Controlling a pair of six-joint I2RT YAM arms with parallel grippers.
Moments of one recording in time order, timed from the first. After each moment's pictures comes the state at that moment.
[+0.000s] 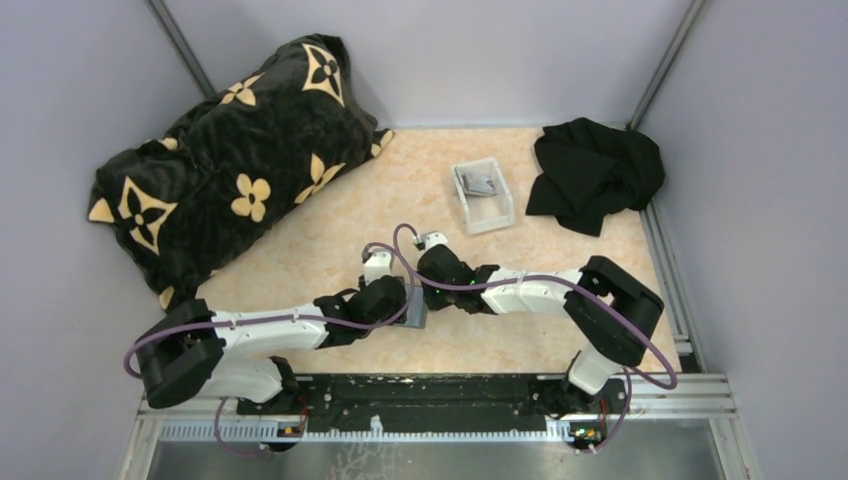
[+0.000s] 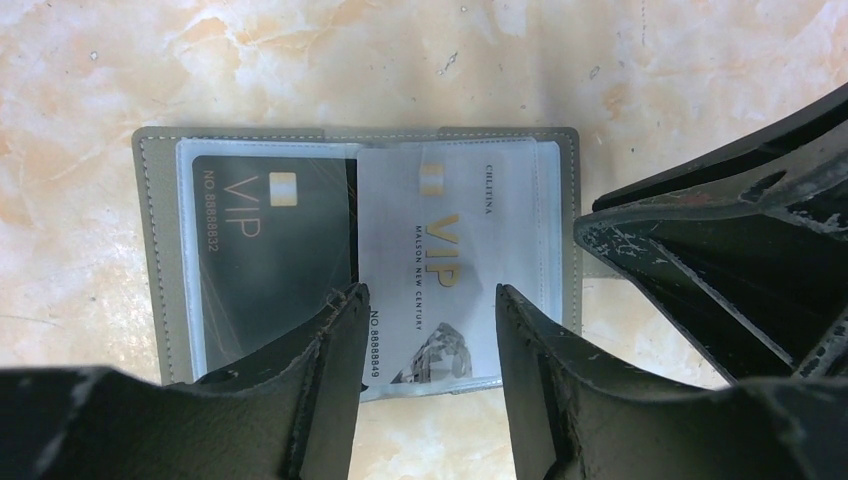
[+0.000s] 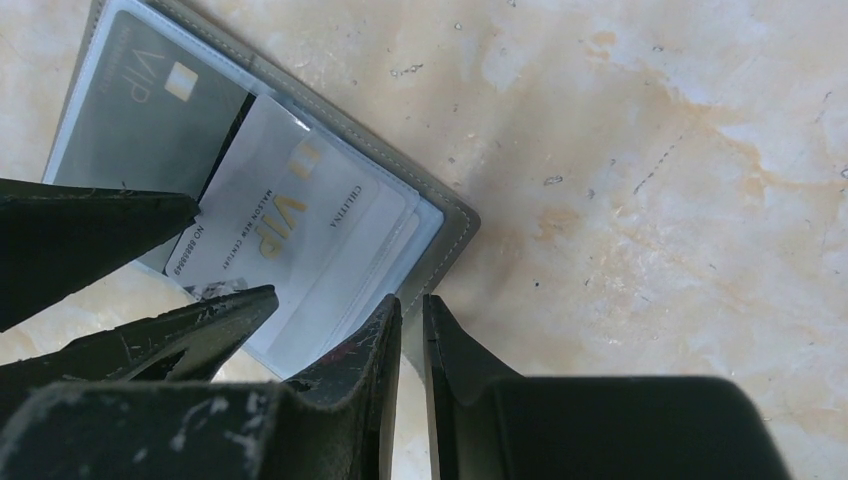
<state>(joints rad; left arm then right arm) -1.06 1.29 0.52 -0.07 -0.51 -0.80 0.99 1.60 0.82 -0.07 0.15 0.50</state>
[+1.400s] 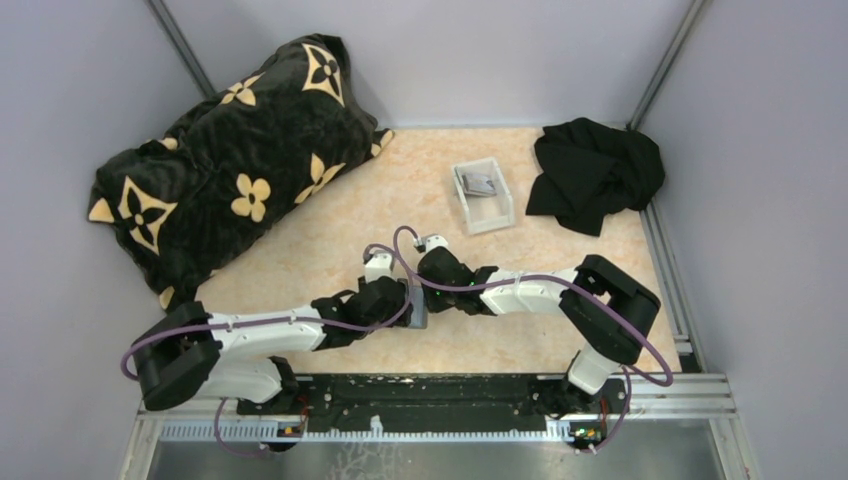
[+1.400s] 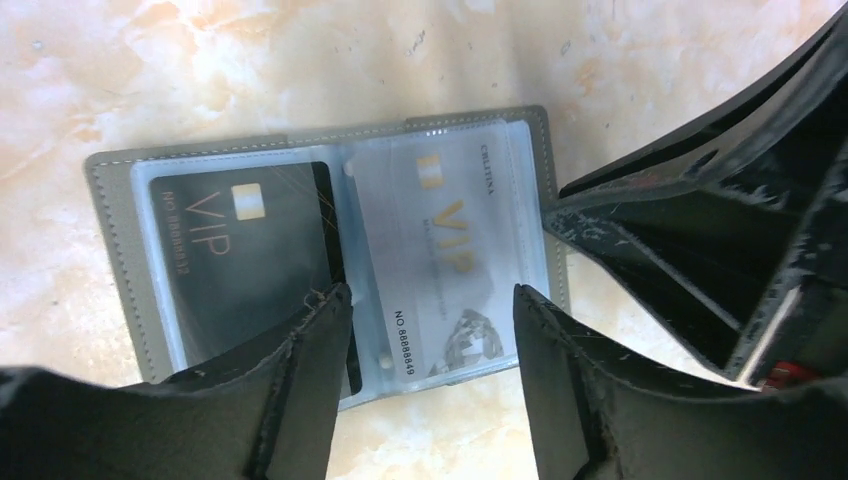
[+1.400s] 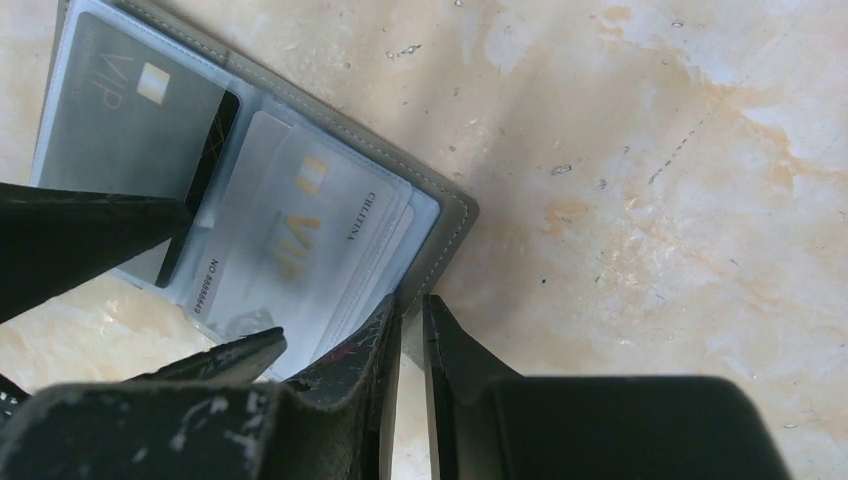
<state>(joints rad) -1.06 1.29 0.49 -0.02 -0.44 -0.77 0.99 1.63 0.81 -0.06 0.13 0.52</state>
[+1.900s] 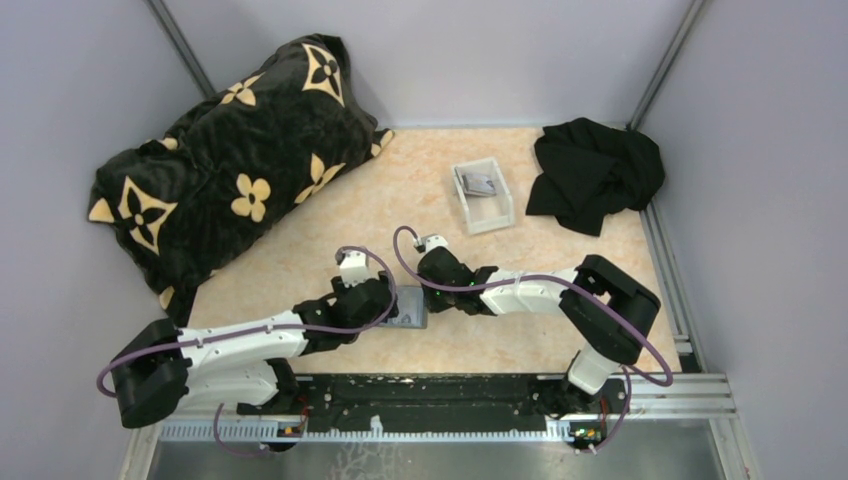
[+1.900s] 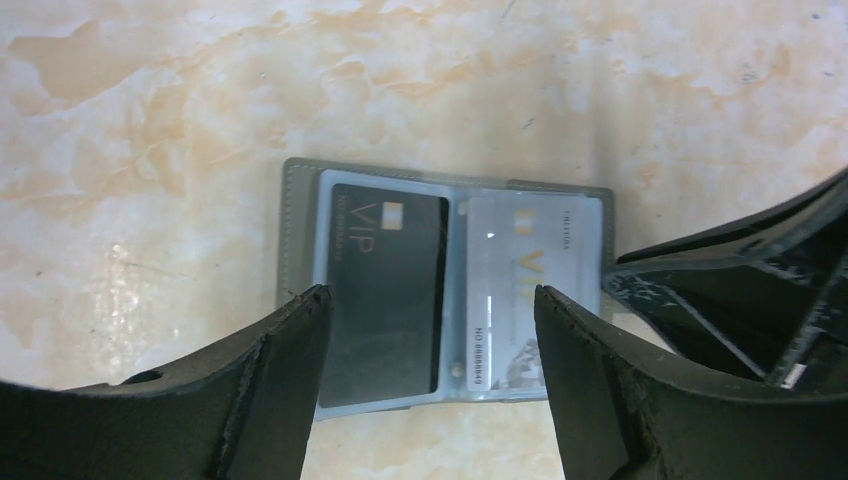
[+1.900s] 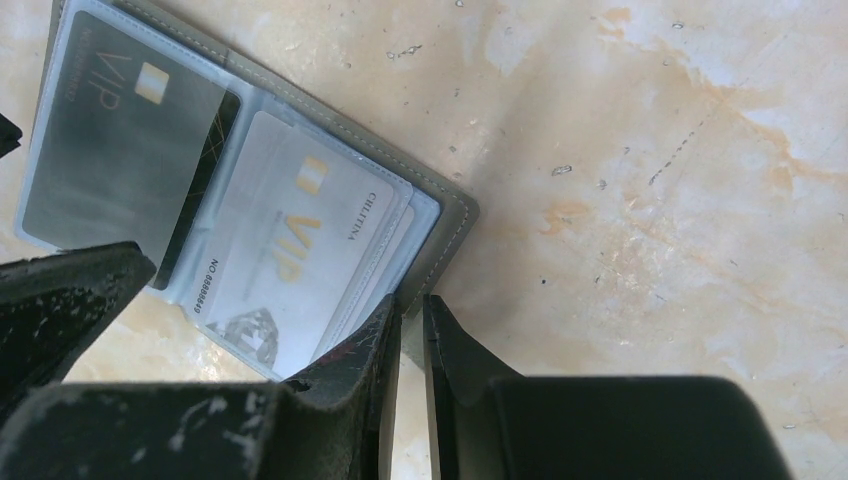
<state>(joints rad) -1.06 1.12 0.48 -0.17 -0.65 -0.91 0.99 1.63 0.81 -0.06 0.13 0.52</state>
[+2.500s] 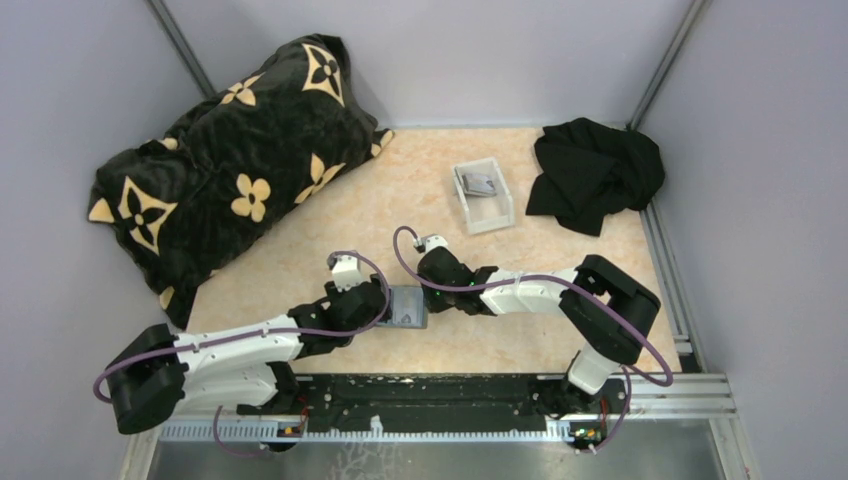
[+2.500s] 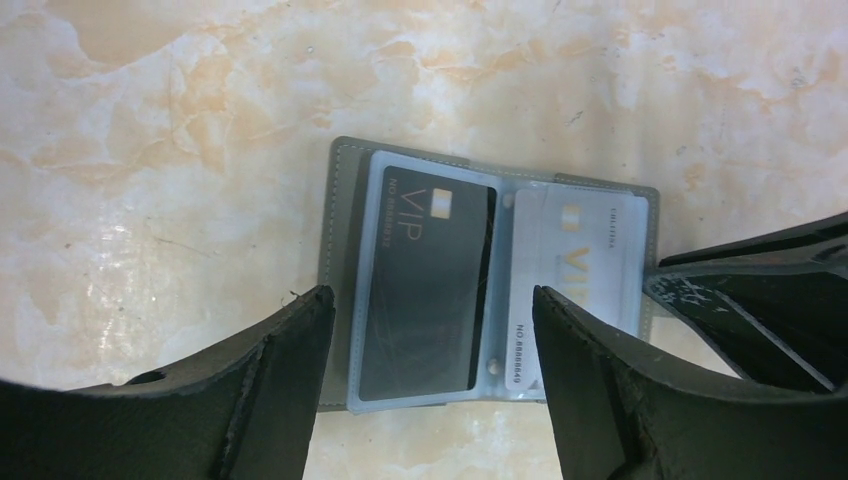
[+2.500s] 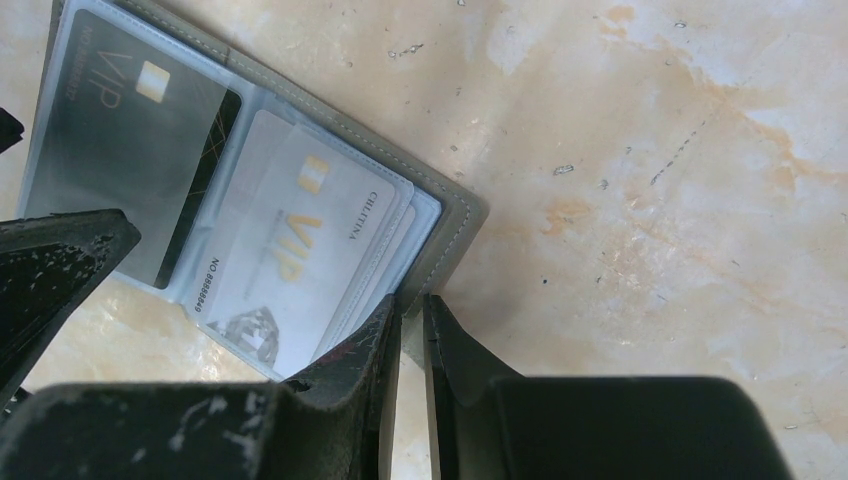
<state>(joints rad) -1.03 1.09 0.42 -0.20 -0.66 -0.95 0.99 1.63 0.81 -0.06 0.13 0.52</state>
